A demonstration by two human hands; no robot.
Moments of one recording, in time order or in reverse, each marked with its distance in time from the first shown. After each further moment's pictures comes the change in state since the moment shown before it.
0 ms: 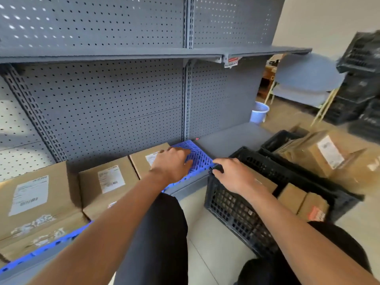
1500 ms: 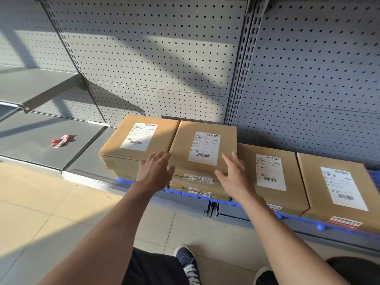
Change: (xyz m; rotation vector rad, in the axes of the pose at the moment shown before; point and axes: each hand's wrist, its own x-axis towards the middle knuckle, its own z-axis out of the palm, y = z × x) left_hand -0.265 -0.450 0.090 -0.067 0.032 -0.986; right_hand 0.112 -0.407 0.324 0.242 -0.384 -0.499
